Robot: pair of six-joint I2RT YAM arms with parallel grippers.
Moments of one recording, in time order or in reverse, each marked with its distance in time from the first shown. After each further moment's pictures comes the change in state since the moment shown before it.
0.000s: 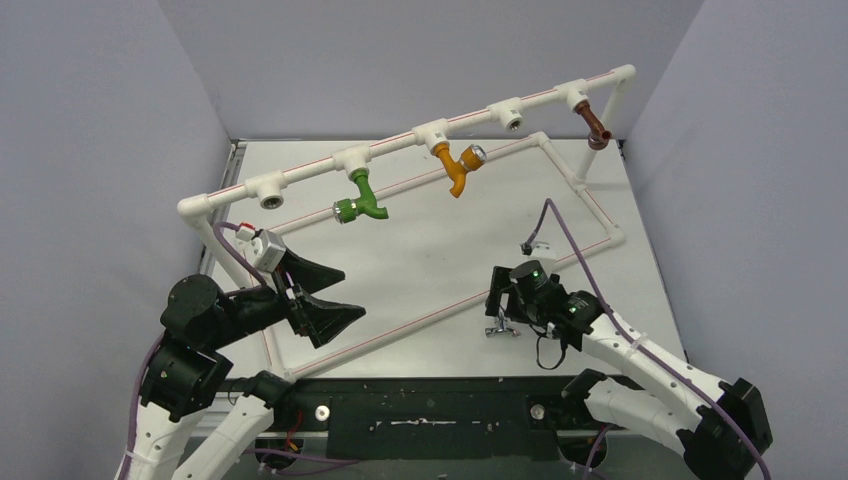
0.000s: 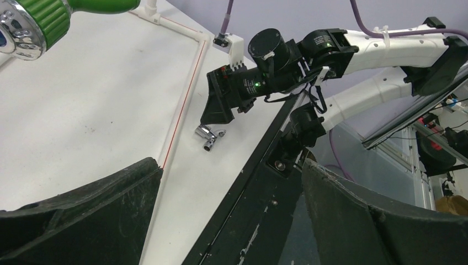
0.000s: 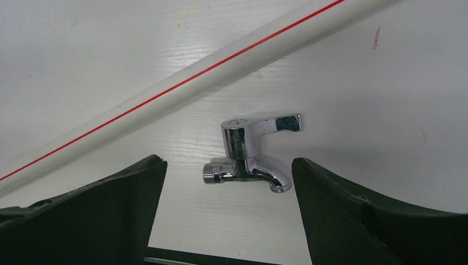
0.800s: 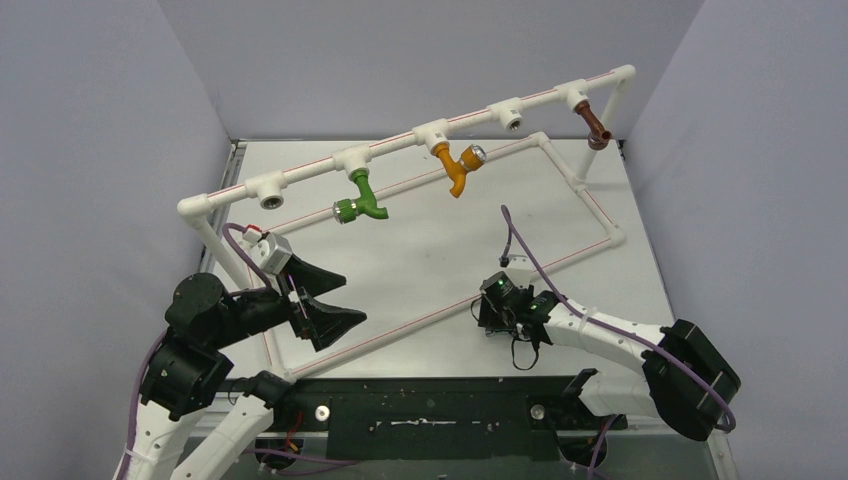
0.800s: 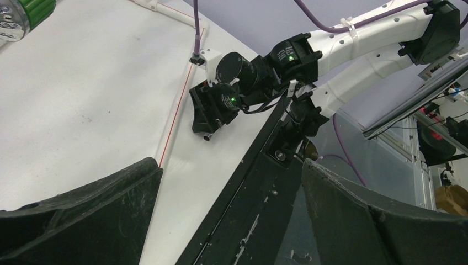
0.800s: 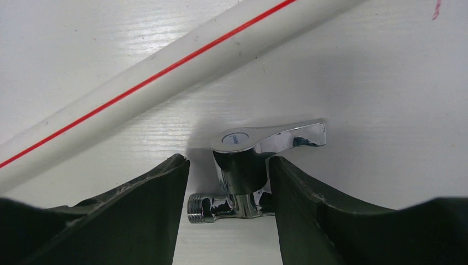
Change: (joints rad) left arm -0.011 0.007 0.000 -0.051 0.005 0.031; right arm 0.111 0.314 -0.078 0.200 0.103 0.095
